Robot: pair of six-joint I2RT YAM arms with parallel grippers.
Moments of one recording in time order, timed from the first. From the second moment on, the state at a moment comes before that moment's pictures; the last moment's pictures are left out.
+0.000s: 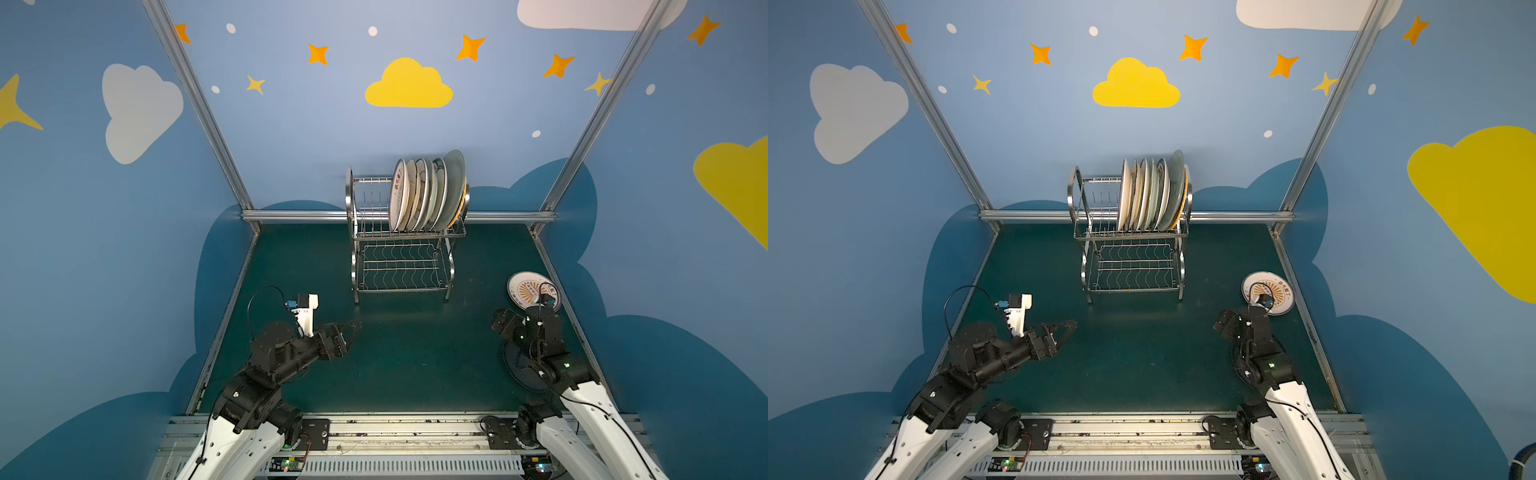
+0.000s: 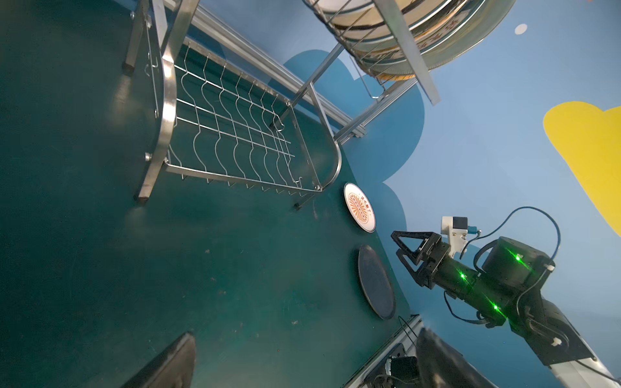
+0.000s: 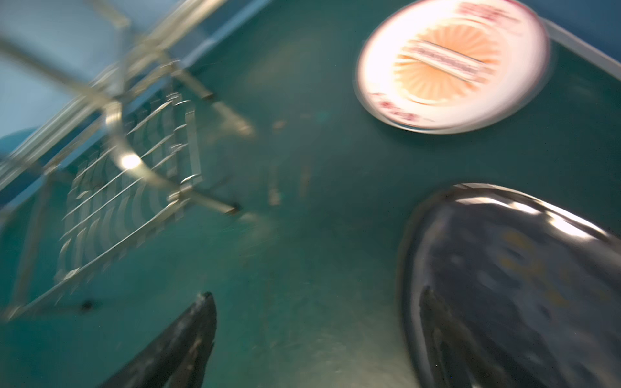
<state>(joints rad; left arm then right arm) -0.45 0.43 0.60 -0.52 0.30 -0.72 0.20 0.66 0.53 -0.59 0.20 0.72</state>
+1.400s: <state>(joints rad) -0.44 0.40 0.60 -0.54 0.33 -0.71 -0.79 0.68 0.34 -0.54 -0.35 0.73</state>
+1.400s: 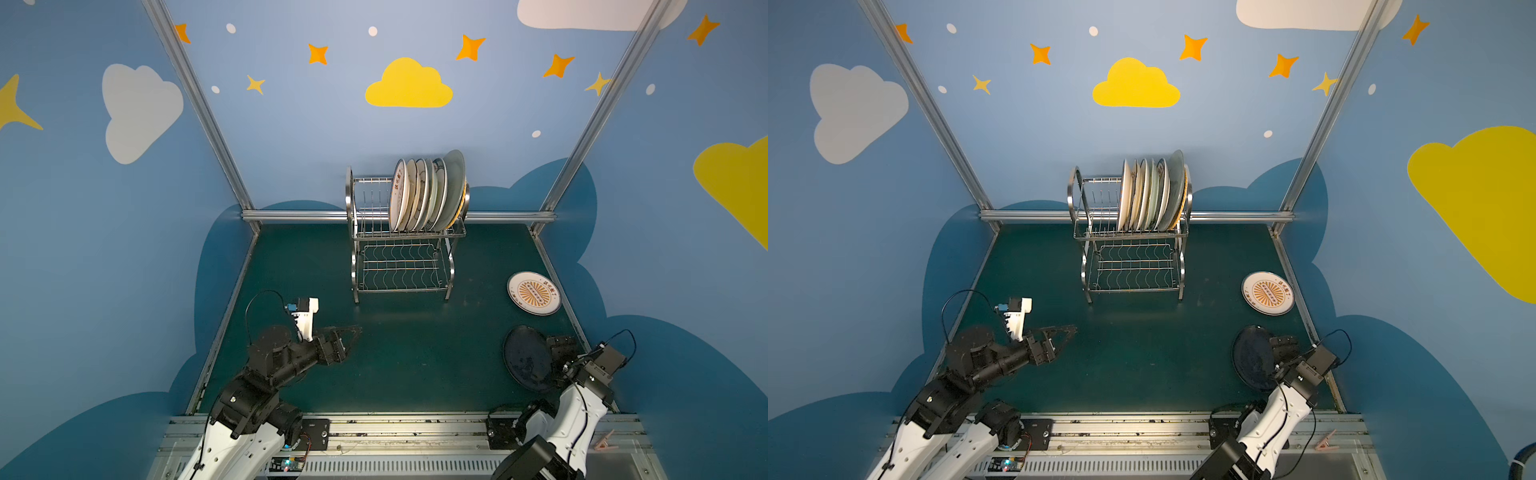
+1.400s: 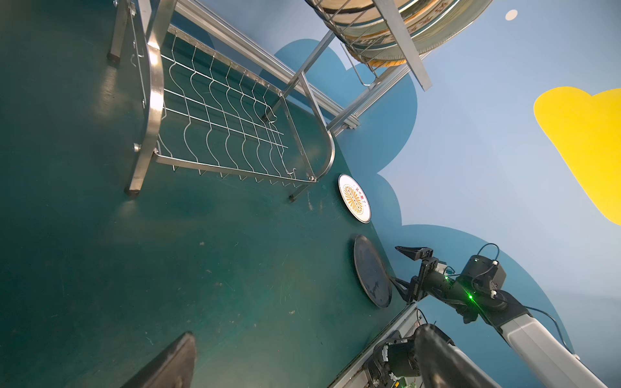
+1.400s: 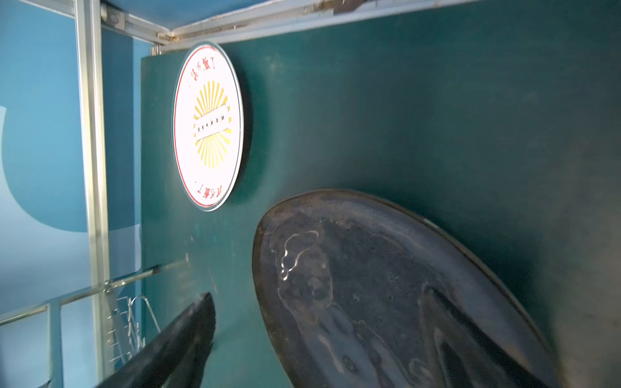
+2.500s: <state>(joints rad) -0.44 0.40 0.60 -0.54 0.32 -0.71 -0.85 0.84 0.33 -0.49 -0.40 0.77</state>
